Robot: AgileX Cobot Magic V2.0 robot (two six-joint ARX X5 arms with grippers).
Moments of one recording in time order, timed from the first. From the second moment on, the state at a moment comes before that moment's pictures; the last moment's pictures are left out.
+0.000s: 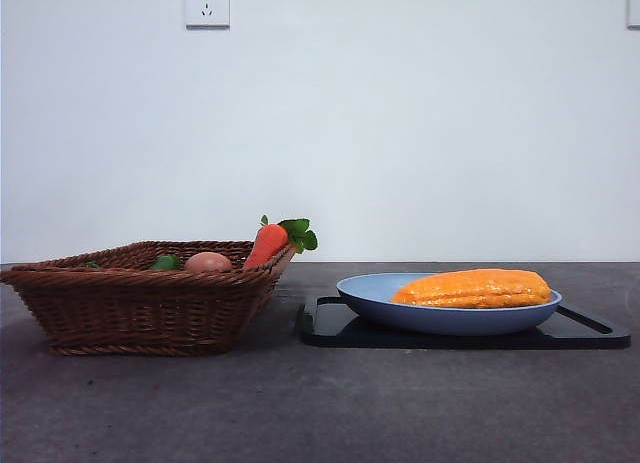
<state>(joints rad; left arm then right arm) -0.73 1.22 1.50 -1.00 0.33 0.01 0.36 0.82 1.16 -1.21 -0.34 0.09</state>
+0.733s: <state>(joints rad) -0.22 0.75 0.94 -0.21 0.26 0.22 0.36 0.82 1.16 -1.20 -0.34 0.09</state>
